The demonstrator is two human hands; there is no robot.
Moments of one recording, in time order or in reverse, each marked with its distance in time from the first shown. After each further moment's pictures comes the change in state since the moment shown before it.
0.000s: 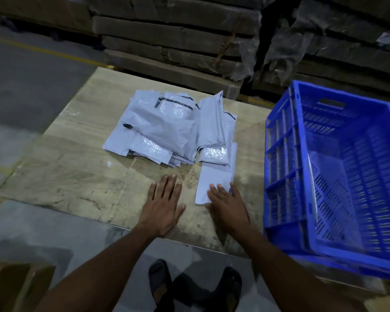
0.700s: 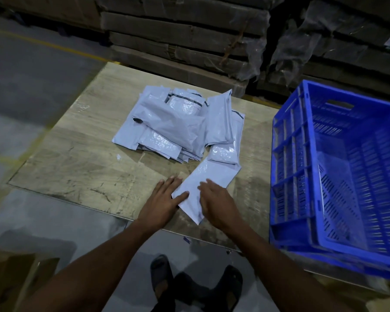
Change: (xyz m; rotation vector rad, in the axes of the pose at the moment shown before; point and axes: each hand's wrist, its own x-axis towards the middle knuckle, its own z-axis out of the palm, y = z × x) left_hand -0.012 -0.027 0.004 -0.109 0.223 0.260; right_hand 0.019 -0.053 -0.026 0.283 -0.054 0.061
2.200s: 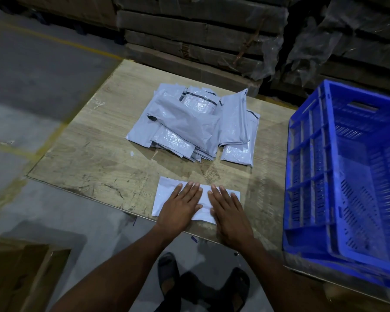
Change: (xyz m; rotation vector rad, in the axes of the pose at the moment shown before) left_hand 0.004 0.025 0.019 0.157 0.045 -0.093; right_hand -0.036 0.017 0.050 -0.056 -0.020 -0.039
